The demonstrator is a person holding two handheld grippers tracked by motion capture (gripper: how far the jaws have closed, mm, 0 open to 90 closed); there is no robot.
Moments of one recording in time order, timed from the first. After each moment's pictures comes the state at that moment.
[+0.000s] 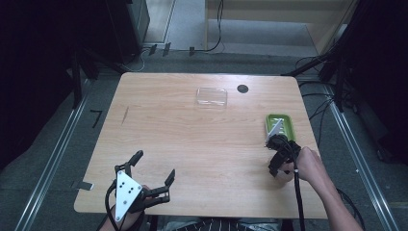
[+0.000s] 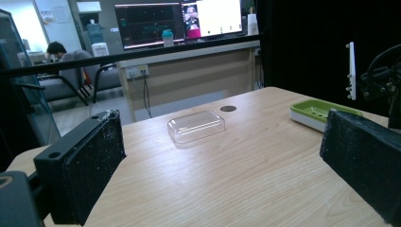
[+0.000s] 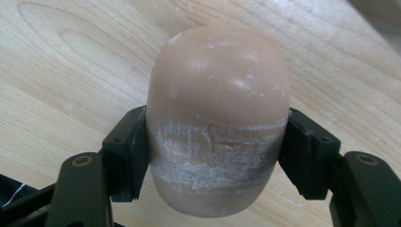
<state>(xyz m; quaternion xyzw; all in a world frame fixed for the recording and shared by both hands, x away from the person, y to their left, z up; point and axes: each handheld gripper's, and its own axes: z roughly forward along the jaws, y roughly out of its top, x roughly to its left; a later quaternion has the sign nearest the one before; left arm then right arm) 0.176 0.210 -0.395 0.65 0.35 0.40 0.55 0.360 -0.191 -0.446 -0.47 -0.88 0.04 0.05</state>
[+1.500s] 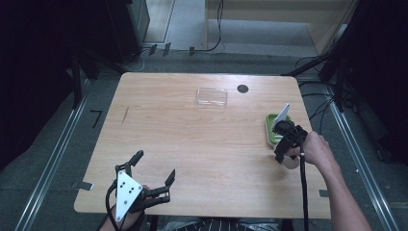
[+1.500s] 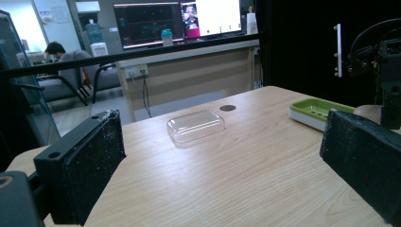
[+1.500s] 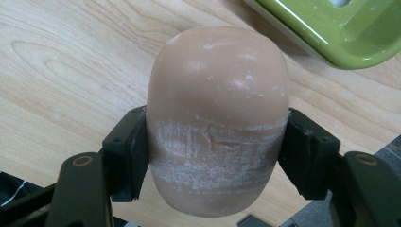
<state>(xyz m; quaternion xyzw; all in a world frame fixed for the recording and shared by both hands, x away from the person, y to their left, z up) 0.176 0.210 -0.395 0.65 0.35 0.40 0.54 0.394 -0.208 -0.421 -0.49 -0.87 0.05 0.05</state>
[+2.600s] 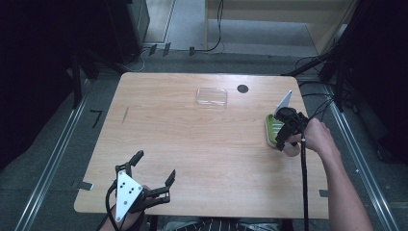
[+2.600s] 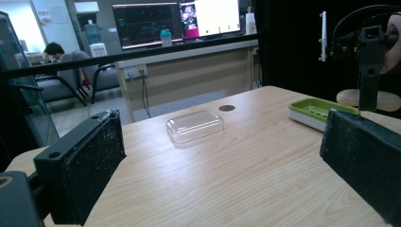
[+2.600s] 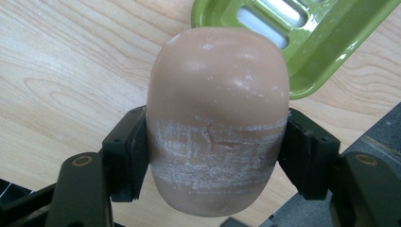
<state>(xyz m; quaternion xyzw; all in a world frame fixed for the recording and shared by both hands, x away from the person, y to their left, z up) 0.176 0.210 -0.395 0.65 0.35 0.40 0.55 0.425 -0.212 -0.400 -0.50 -0.87 0.04 0.04</state>
